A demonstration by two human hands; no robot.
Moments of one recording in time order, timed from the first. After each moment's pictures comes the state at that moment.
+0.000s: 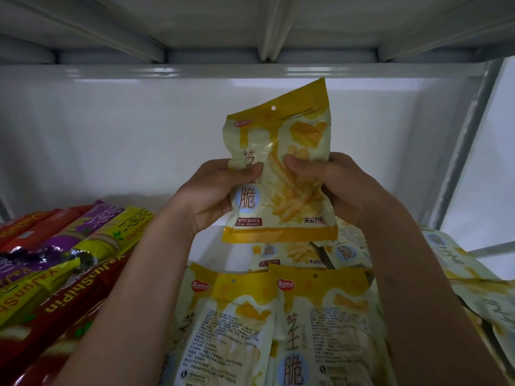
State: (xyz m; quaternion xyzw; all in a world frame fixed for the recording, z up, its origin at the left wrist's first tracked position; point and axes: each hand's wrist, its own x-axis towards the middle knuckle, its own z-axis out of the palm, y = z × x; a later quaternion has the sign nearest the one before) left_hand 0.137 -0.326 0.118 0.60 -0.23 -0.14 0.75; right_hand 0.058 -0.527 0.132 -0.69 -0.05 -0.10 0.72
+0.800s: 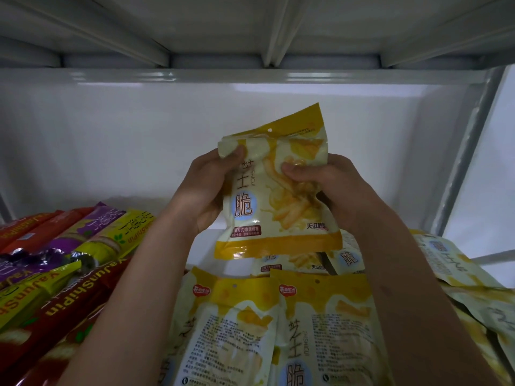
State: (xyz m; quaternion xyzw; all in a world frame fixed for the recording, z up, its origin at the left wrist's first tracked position) left_hand 0.134 -0.324 0.127 0.55 -0.20 -0.07 0.80; right_hand 0.064 -0.519 0.129 -0.67 -0.06 -0.14 0.73
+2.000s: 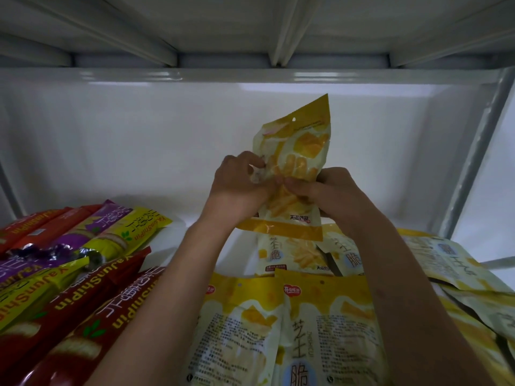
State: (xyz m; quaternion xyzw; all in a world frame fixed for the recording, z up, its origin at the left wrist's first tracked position) left_hand 0.134 -0.346 0.115 0.84 -0.21 0.18 0.47; right_hand 0.081 -0.520 0.114 -0.79 0.03 -0.18 0.59
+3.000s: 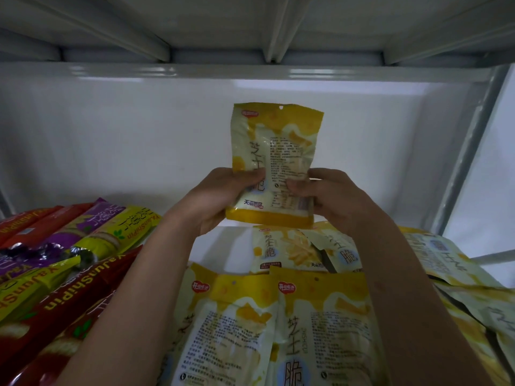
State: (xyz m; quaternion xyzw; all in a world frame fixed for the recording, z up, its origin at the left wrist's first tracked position) left_hand 0.138 -0.328 0.114 0.68 -0.23 -0.13 0.68; right_hand 0.090 -0.539 0.104 -0.71 -0.01 -0.12 0.70
